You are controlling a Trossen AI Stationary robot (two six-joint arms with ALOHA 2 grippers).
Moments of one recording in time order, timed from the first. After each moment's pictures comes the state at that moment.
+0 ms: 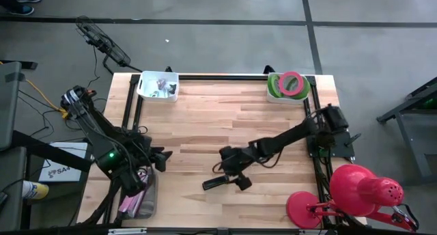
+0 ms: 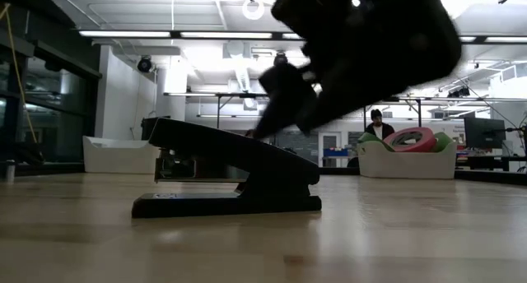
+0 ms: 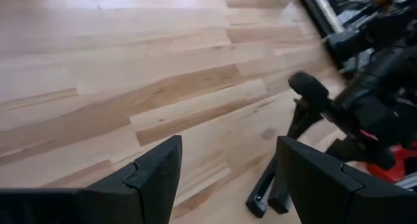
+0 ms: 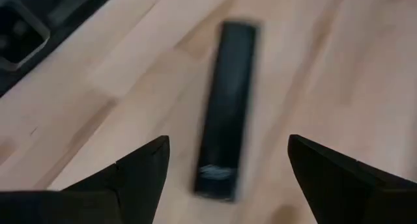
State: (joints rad) left arm -0.89 1.24 1.07 -1.21 -0.91 -2.12; right arm 0.26 1.87 1.05 0.09 -0.20 -0.16
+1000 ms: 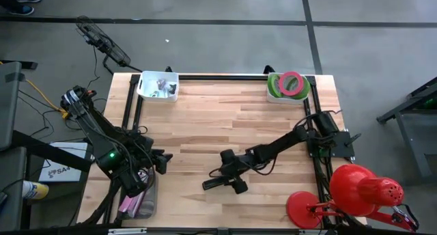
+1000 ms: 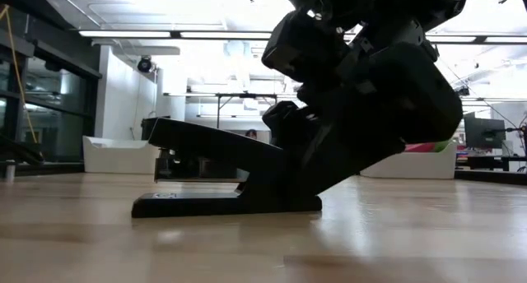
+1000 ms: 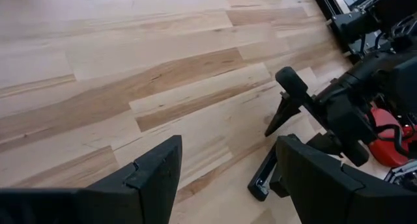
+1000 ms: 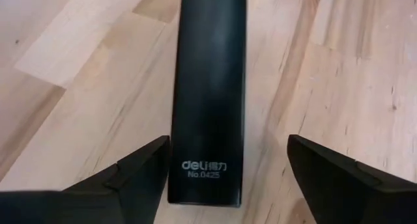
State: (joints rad) left arm -0.89 1.24 1.07 -1.17 -0.85 -2.07; right arm 0.30 1.99 1.06 0.15 -0.08 -0.04
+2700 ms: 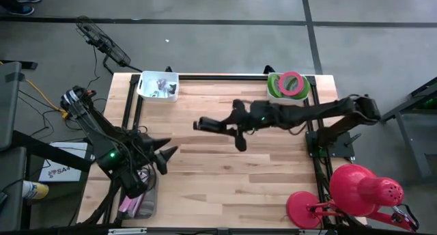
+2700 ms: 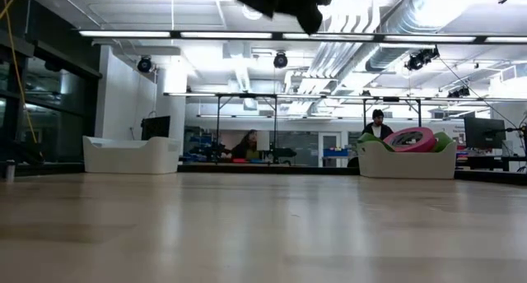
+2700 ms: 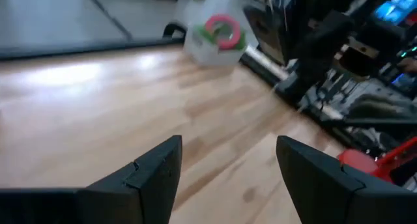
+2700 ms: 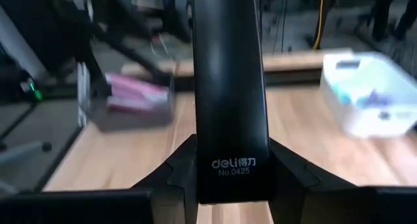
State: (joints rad) left arm -0.88 1.24 1.06 -1.07 -1.23 -1.73; right arm 0.01 1.46 1.06 0.11 -0.05 0.09
